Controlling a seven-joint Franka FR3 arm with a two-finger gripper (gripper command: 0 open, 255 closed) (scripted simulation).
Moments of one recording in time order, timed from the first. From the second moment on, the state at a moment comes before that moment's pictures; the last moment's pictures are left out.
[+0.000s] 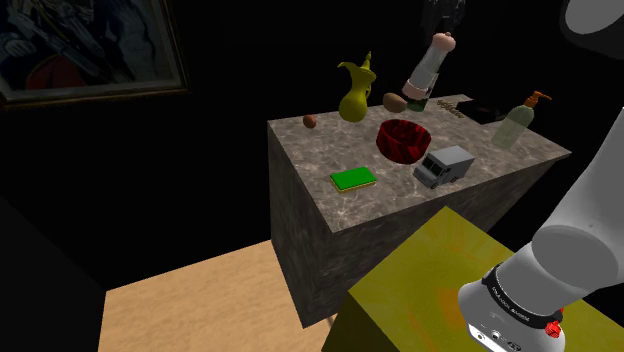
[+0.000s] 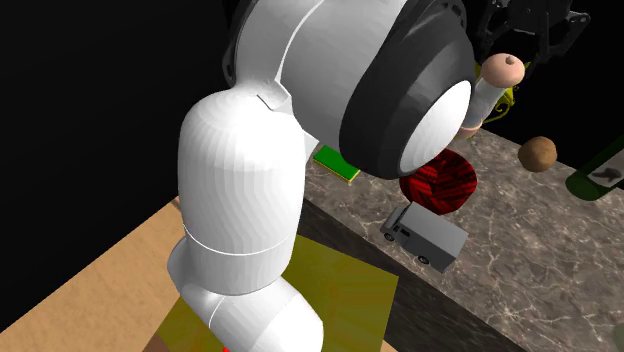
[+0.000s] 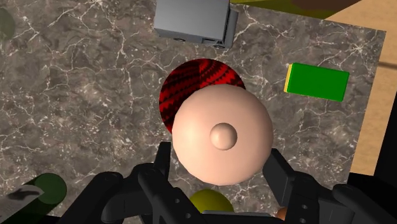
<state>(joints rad) -0.27 0.27 -0.21 -1.19 -0.02 1.29 -0.32</state>
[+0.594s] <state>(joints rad) -0.26 0.23 -0.21 -1.38 -0.03 1.43 -0.31</state>
